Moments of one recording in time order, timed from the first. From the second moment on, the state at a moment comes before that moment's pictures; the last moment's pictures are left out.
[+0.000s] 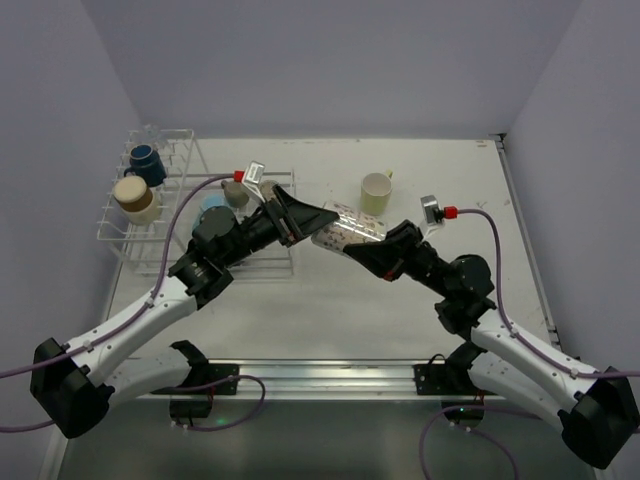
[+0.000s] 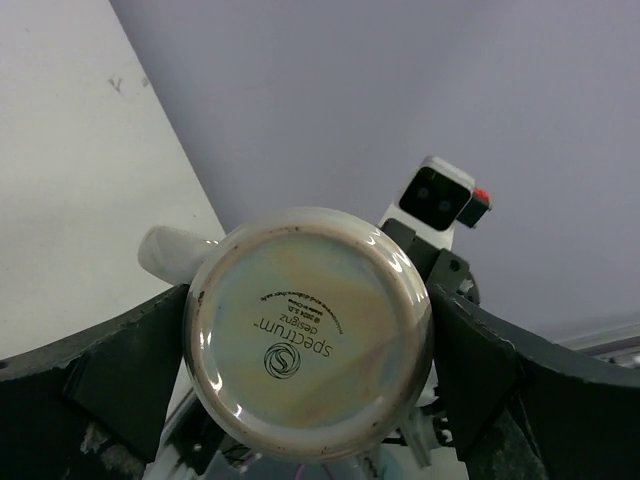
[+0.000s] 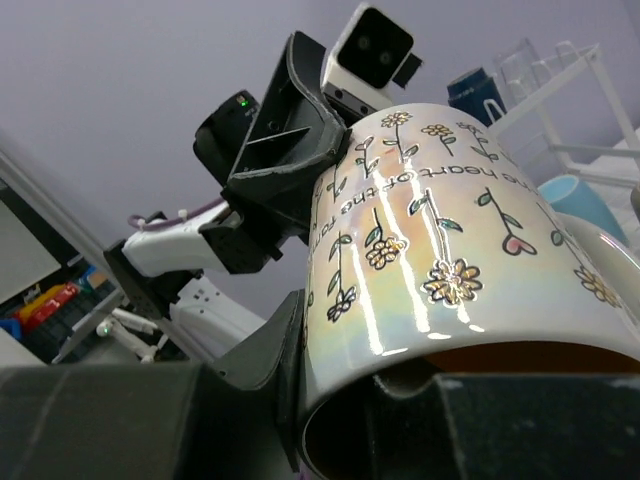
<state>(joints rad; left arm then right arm) -0.68 1.04 0.81 0.31 0.30 -1.19 0.66 0.84 0.44 0.86 -0.44 0.94</state>
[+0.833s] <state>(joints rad) -0.69 0.81 0.95 -0.17 0.04 -0.51 0.60 0.85 0.87 -0.13 -0.26 0.65</state>
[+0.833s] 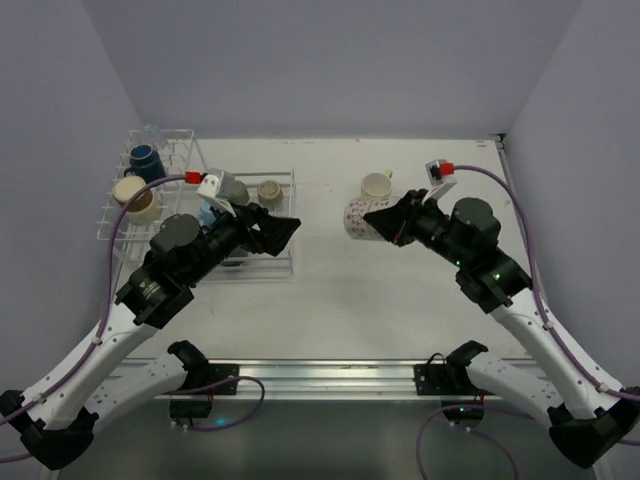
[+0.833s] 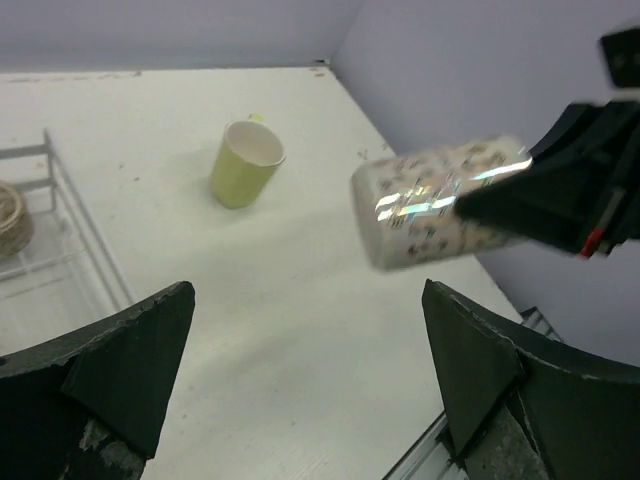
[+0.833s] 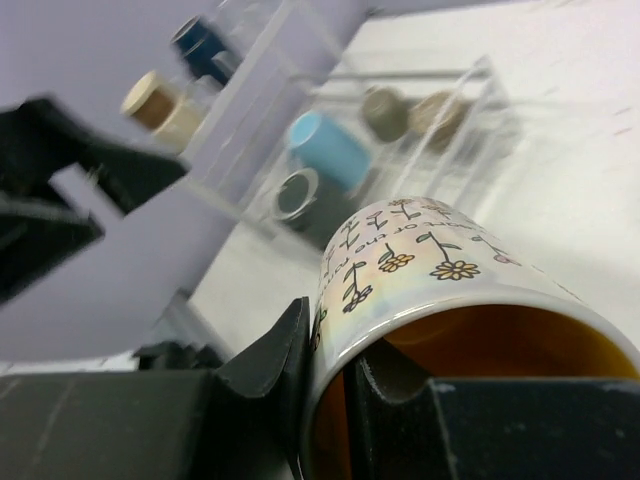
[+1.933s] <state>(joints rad) -0.65 0.69 0.72 -0.44 -0.27 -0.25 0.17 2.02 1.69 -0.63 0.09 0.31</state>
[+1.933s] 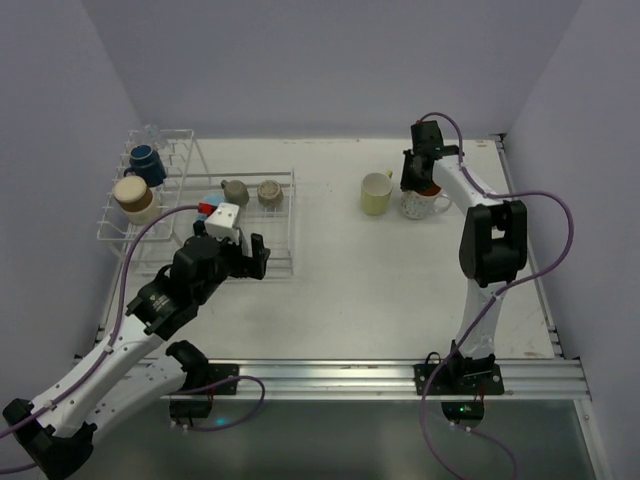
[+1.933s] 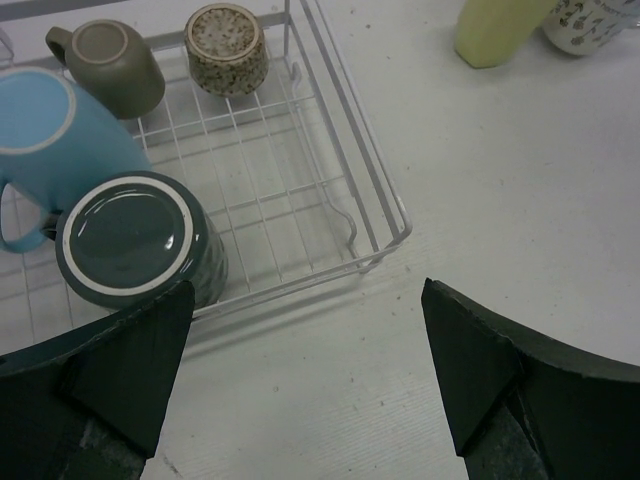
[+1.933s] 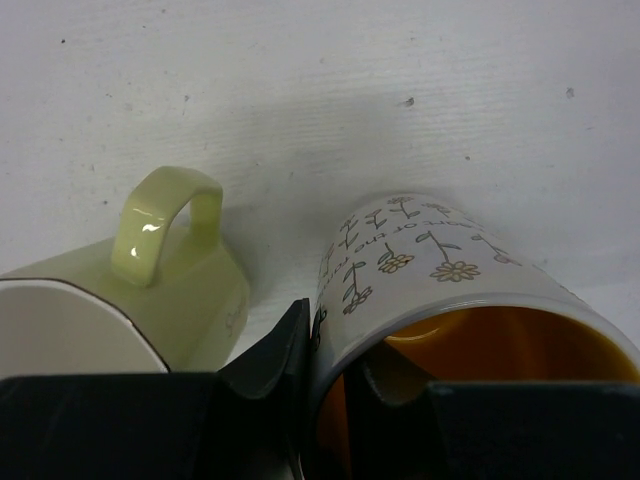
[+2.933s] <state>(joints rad) -0.64 0.93 0.80 -0.60 -0.72 -0.65 0.17 1.44 1.29 -0.42 -0.07 0.35</state>
